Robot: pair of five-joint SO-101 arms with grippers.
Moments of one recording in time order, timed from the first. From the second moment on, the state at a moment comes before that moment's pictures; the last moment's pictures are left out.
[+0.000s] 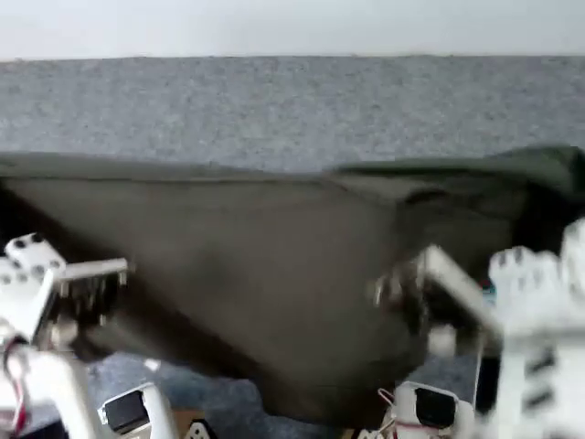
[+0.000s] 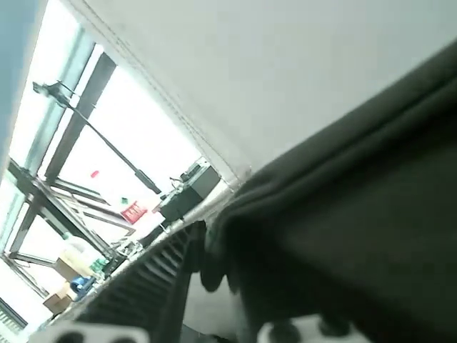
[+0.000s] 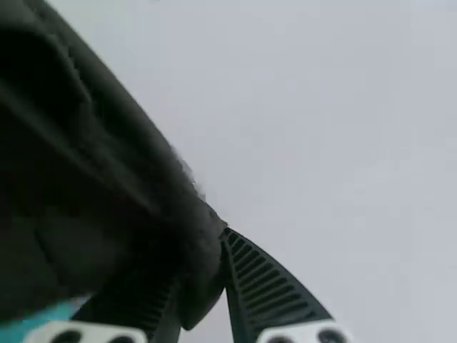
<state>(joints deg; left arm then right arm) -28.4 -74.5 28.4 52.0 -40.8 11.1 -46.2 -27.7 86.2 66.2</state>
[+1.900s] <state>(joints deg) -14.5 7.6 20.1 14.8 -59.4 -0.8 -8.3 9.1 43.0 58.0</state>
